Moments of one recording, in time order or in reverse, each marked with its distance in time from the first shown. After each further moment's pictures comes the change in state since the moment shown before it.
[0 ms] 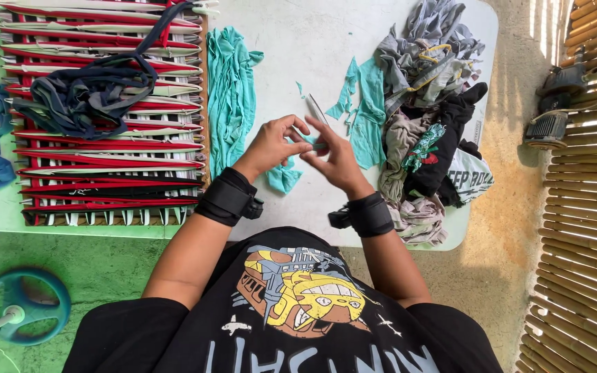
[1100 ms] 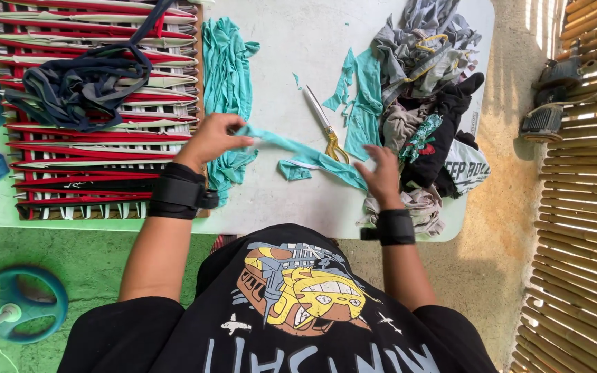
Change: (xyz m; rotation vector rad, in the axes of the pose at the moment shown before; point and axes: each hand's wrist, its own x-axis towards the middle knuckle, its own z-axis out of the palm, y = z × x) left_hand -0.039 -0.043 -0.089 0.254 0.044 -0.078; right_hand -0.102 0.121 -0.052 -0.474 0.214 0.320
